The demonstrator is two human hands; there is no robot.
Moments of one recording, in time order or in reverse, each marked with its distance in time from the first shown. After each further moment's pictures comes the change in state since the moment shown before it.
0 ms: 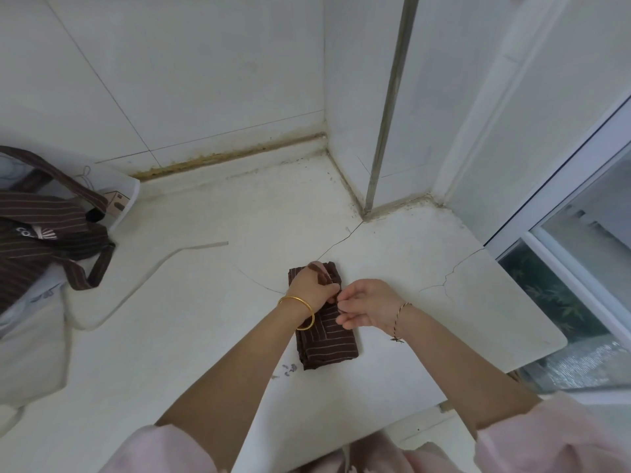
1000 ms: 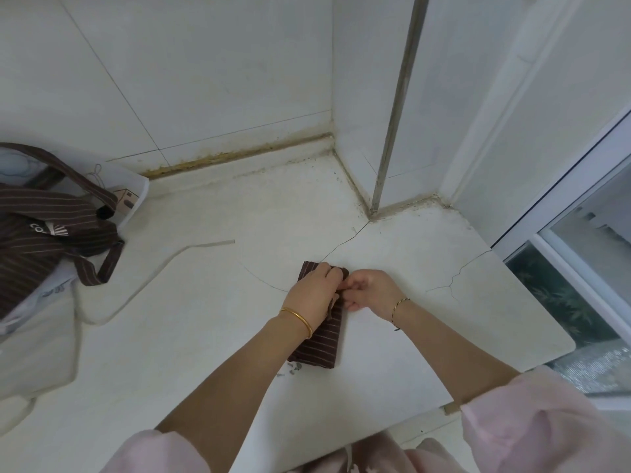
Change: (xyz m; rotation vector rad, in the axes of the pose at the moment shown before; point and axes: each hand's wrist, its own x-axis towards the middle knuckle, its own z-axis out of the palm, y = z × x) left_hand -0.013 -0.015 -0.002 0.692 0.098 0.496; right_hand 0.027 0.006 -0.003 -0.279 0.065 -0.271
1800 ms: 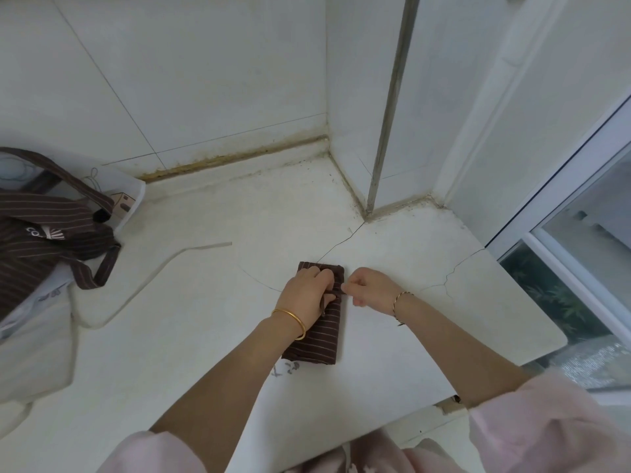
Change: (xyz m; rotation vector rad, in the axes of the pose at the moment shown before) left_hand -0.002 -0.012 0.007 -0.034 0.030 -0.012; right_hand -0.006 -0.016 -0.010 -0.440 -0.021 0.105
